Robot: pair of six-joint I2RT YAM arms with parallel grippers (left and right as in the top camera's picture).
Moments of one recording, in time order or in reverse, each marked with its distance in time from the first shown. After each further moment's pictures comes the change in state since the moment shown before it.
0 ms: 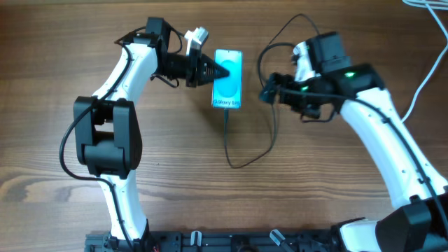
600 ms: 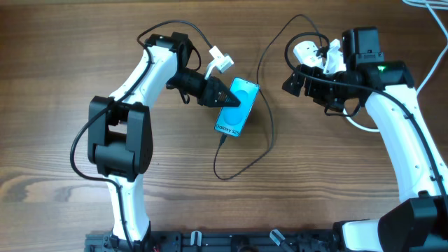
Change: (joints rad) left arm -0.112 0.000 0.000 -0.236 -0.186 0.656; right arm -0.140 0.000 0.000 -0.005 -0.037 -0.126
